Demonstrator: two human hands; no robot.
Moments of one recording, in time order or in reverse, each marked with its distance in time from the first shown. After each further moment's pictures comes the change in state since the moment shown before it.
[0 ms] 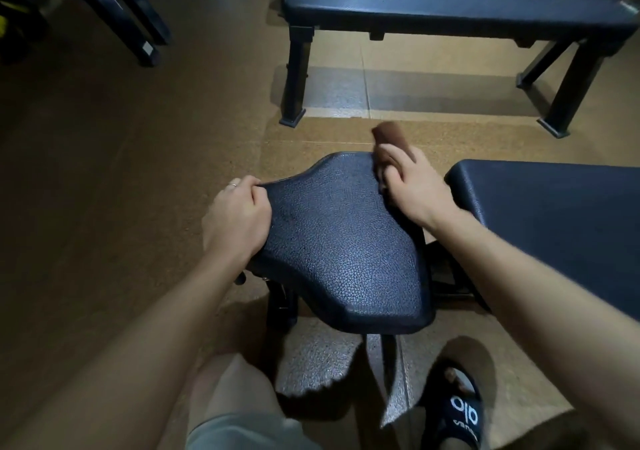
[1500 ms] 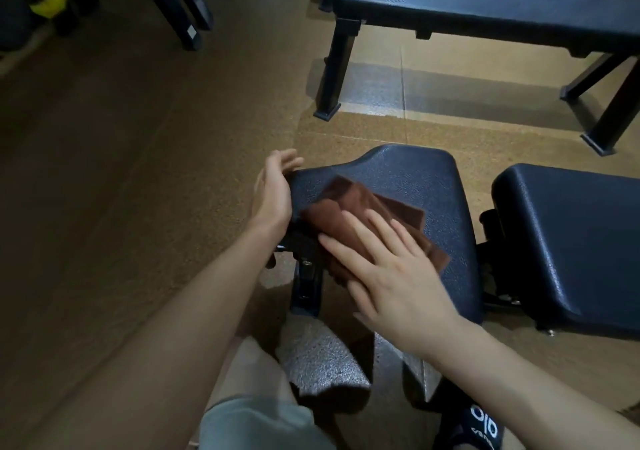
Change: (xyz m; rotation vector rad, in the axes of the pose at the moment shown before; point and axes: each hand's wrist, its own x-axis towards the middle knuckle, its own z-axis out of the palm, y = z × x) left_hand -0.004 -0.013 -0.017 -0.884 -0.101 -0.299; right_hand -0.153 -0.089 0.041 -0.432 -0.195 -0.571
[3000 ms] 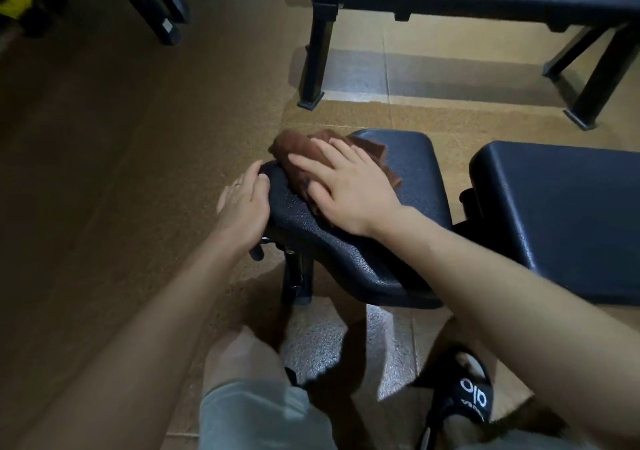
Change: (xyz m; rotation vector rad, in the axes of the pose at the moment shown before) left_hand -0.006 -0.021 -0.022 0.694 -0.166 0.132; right_hand 0.102 0.041 0.000 0.097 0.063 0.081
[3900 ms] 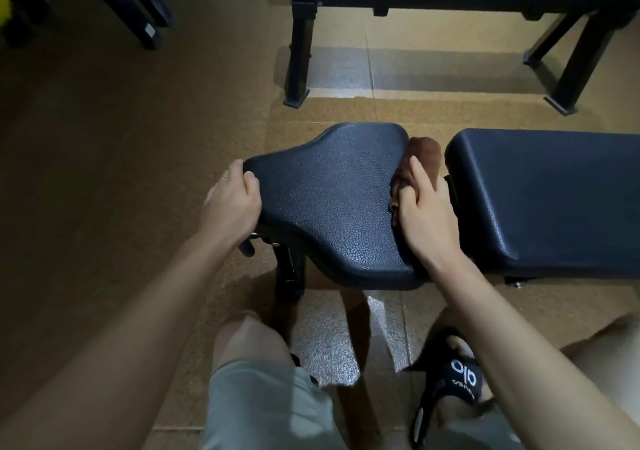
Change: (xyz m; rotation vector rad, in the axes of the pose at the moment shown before) left_hand -0.012 0.015 0.000 0.157 0.074 0.008; right_hand -0.104 0.051 -0.003 0.525 0.303 0.750
